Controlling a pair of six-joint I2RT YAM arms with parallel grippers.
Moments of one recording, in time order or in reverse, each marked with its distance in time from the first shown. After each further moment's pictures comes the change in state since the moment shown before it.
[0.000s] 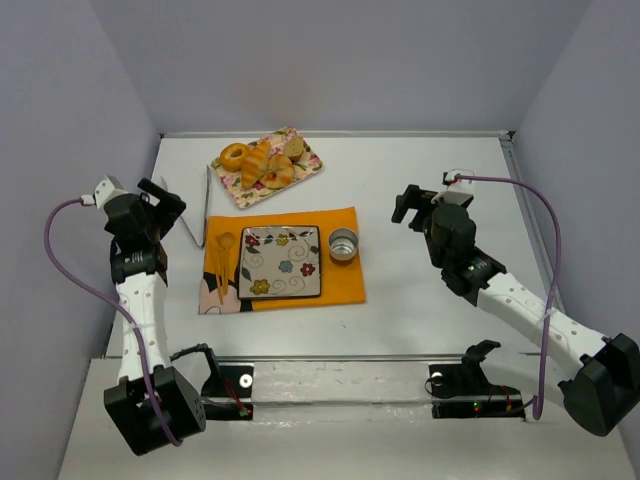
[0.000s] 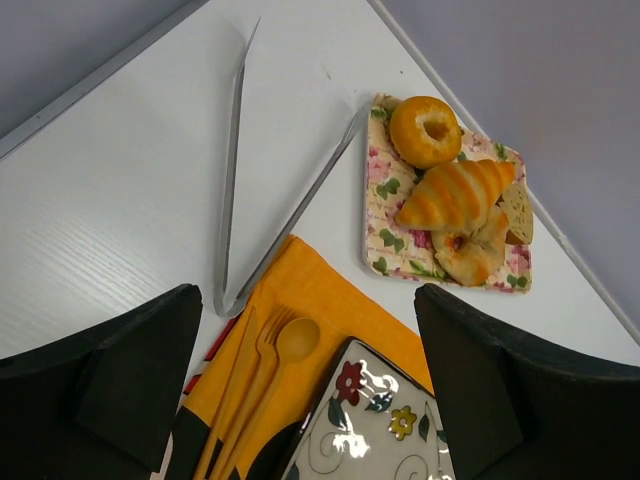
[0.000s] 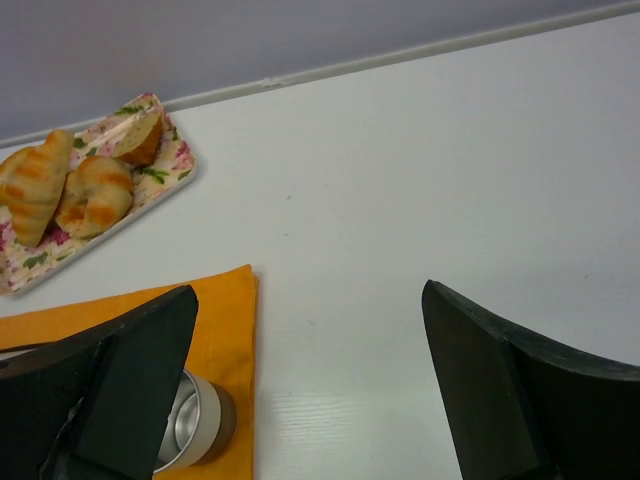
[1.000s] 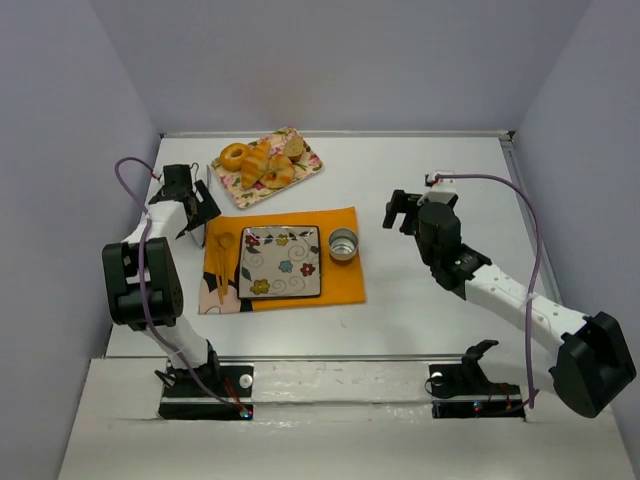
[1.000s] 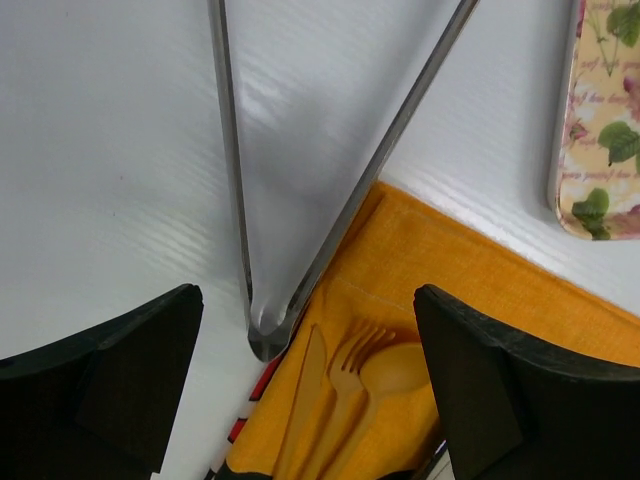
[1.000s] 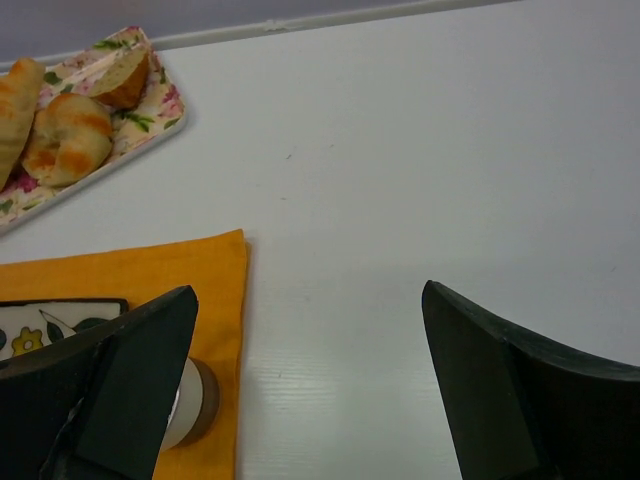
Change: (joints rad) left arm -0.209 0.669 0.270 -0.144 -0.172 0.204; right arm 0.000 0.113 -0.013 0.042 -0.055 -0.031
